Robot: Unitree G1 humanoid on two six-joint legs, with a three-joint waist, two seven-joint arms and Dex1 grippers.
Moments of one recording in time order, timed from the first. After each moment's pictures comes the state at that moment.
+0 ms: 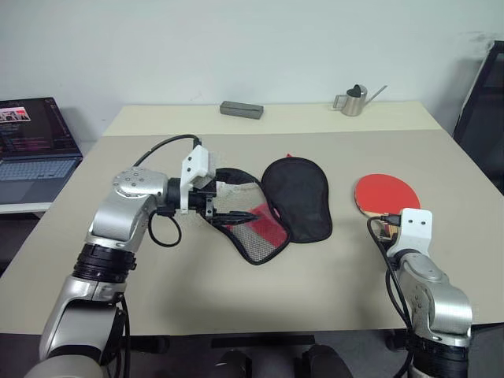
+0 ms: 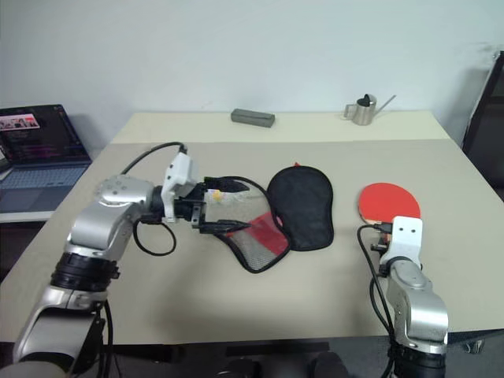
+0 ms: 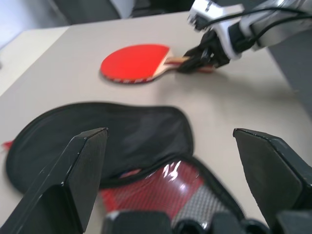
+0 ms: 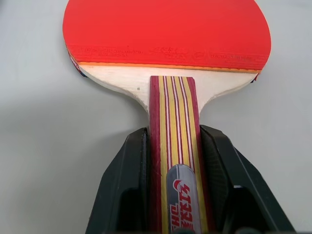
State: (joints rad) left arm -0.71 0.68 -0.08 0.16 -0.38 0.26 -1.31; right arm -0.20 -0.14 -0.25 -0.42 0.06 1.00 -0.08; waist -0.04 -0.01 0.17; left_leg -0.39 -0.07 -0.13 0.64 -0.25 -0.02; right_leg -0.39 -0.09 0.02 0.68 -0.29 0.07
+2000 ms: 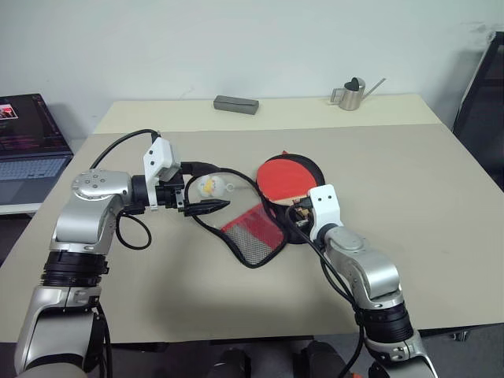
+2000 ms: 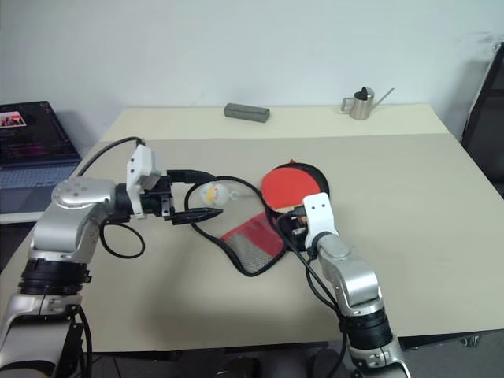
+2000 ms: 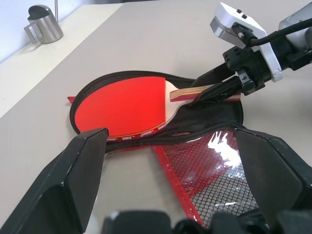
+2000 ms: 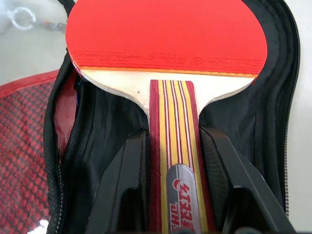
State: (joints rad) left arm -0.65 0.76 0.03 0.19 -0.37 0.26 -1.28; right arm -0.43 -0.03 0.14 -0.25 0.06 0.97 0.04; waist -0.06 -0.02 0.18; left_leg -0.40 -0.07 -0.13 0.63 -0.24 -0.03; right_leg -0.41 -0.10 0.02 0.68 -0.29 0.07
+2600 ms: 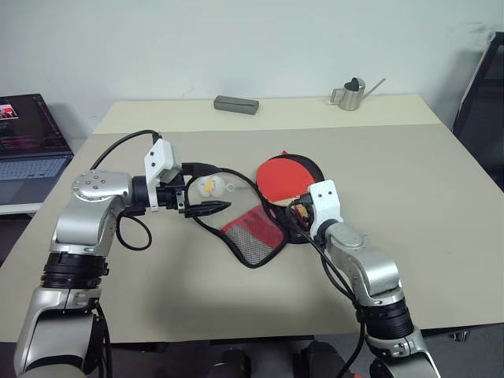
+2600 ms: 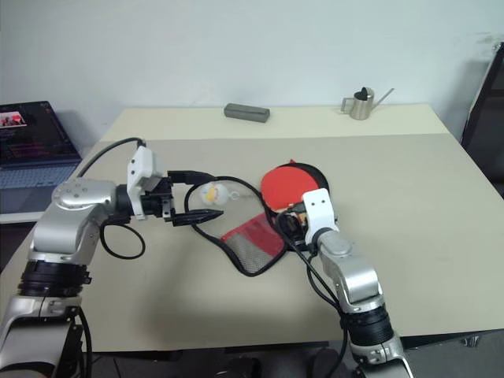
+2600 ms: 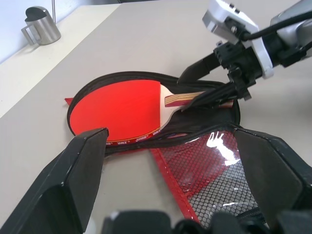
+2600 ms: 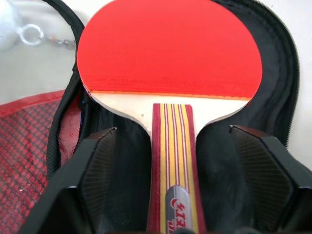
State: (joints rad) left arm -0.64 0.76 0.03 0.17 -0.37 0.26 -1.27; right arm -0.44 -0.05 0.14 -0.26 0.06 0.93 0.08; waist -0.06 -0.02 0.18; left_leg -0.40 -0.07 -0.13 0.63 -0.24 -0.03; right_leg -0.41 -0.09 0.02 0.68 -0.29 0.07
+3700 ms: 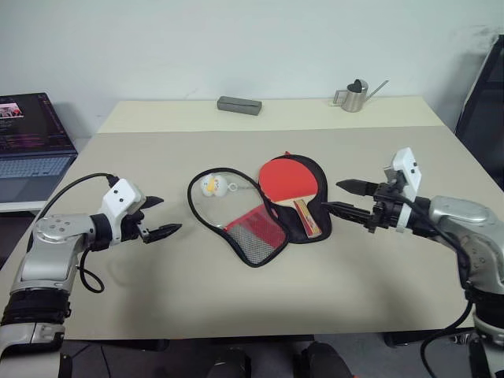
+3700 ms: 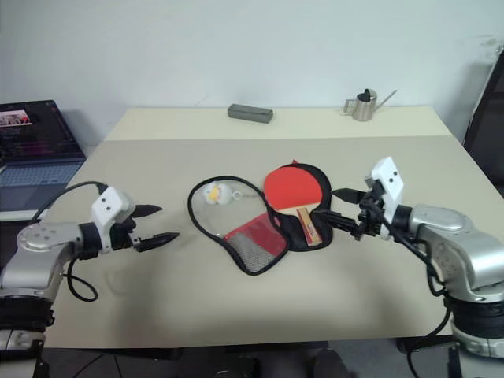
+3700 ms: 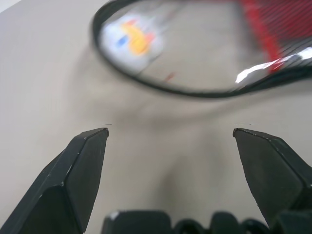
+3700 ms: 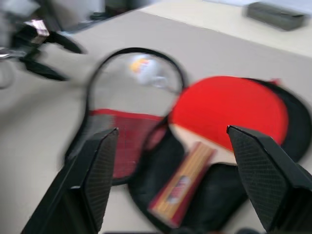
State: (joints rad) left arm -0.40 0.87 0.11 0.38 -0.20 0.13 -1.06; right arm -0.47 -0.69 -0.17 -0.38 0.64 0.95 0.84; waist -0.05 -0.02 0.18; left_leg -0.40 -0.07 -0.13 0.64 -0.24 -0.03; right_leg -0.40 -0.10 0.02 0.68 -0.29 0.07
